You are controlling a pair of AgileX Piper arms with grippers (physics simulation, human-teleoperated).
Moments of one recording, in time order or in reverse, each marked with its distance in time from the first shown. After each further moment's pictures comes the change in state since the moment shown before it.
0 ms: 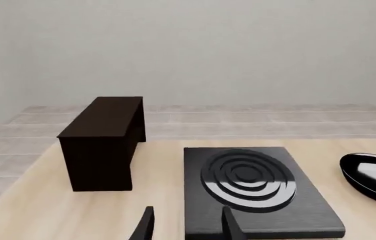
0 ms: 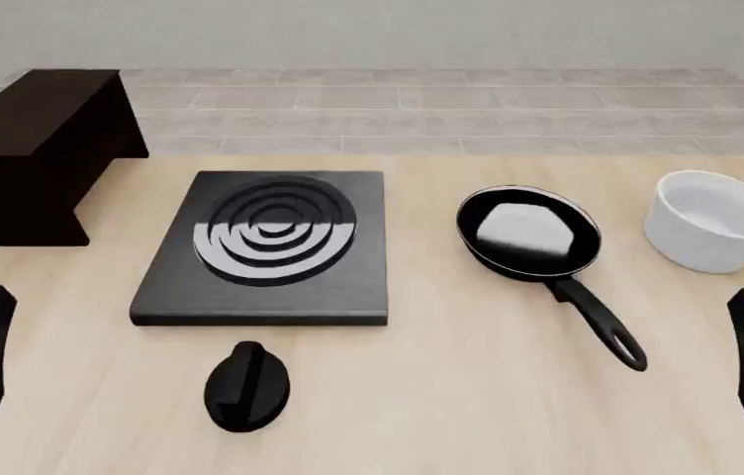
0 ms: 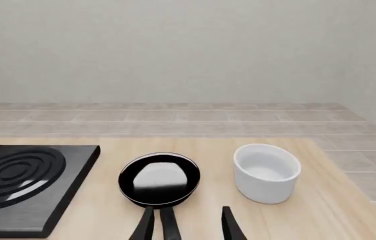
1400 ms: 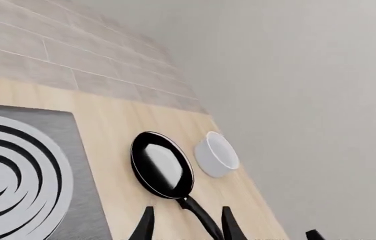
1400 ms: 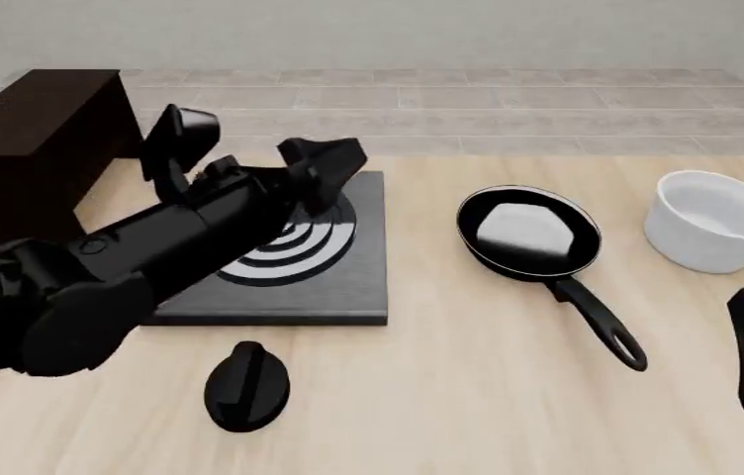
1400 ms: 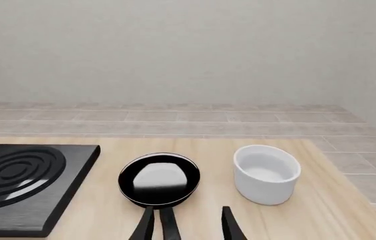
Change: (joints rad) left arm -0.681 1.330 -0.587 -0.575 -0.708; right arm 0.003 -0.002 0.000 0.000 -0.008
